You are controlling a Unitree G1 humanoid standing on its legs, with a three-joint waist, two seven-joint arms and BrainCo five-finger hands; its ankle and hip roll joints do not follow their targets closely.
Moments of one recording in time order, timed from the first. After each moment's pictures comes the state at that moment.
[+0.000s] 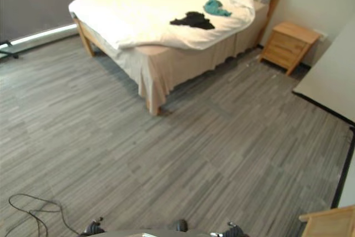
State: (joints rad) left arm 0.01 0.21 -0.25 1.29 0.10 -0.09 0.09; right arm 0.02 -0.21 0.23 1.27 0.02 -0.05 -0.10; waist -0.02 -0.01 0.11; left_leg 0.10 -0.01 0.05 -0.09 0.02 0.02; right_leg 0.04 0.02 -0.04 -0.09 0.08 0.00
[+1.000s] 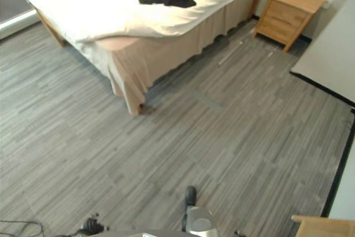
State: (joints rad) left arm -0.03 0.22 -0.15 1.31 0.08 -0.12 0.12; right arm 0.02 -0.24 0.17 1.27 0.05 -0.03 -0.11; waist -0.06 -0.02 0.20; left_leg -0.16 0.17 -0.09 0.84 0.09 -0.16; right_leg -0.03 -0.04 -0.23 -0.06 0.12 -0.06
